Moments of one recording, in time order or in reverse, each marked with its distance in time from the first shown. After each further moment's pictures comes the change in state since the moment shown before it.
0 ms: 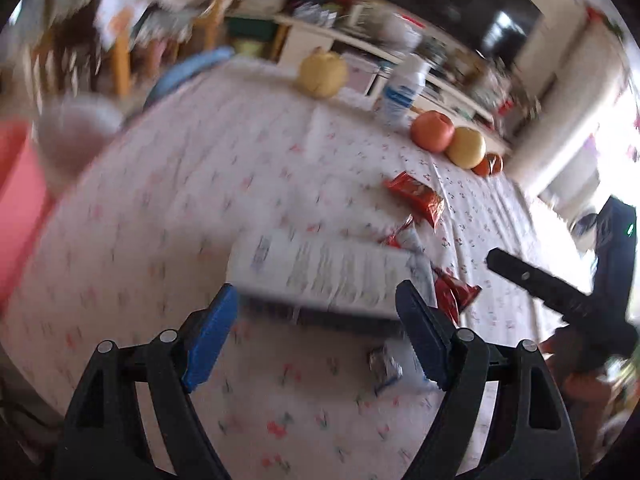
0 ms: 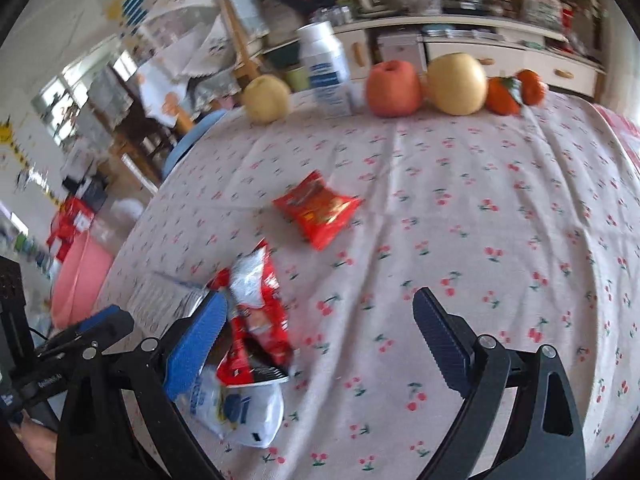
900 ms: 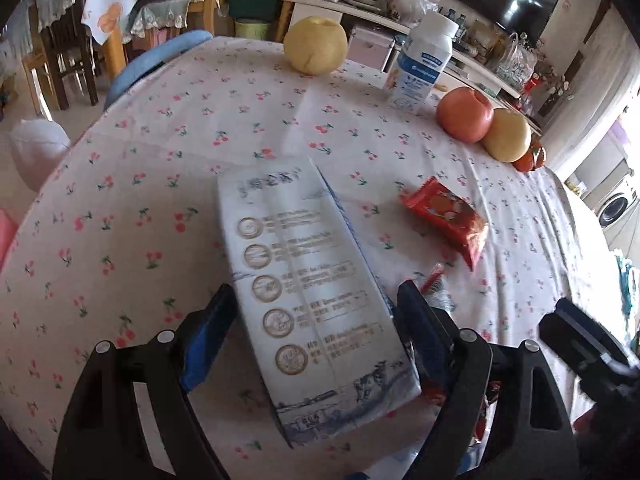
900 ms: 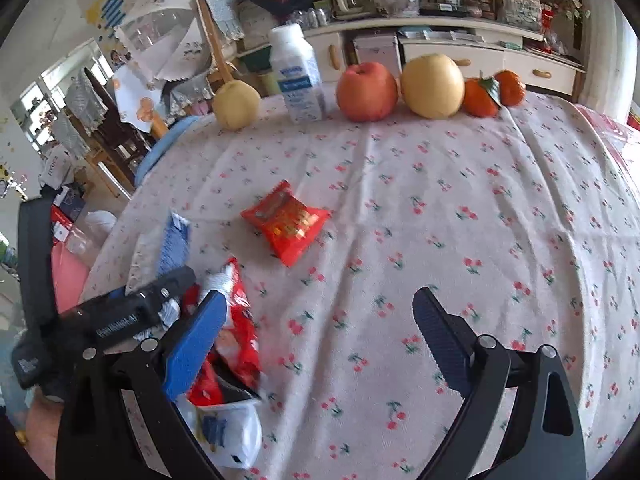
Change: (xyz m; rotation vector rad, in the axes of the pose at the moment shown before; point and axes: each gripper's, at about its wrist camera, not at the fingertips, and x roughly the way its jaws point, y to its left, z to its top) left arm 0.097 -0.034 0.050 0.088 0.059 0.153; right arm 0.007 -0.011 0.011 0.051 -0.034 -0.079
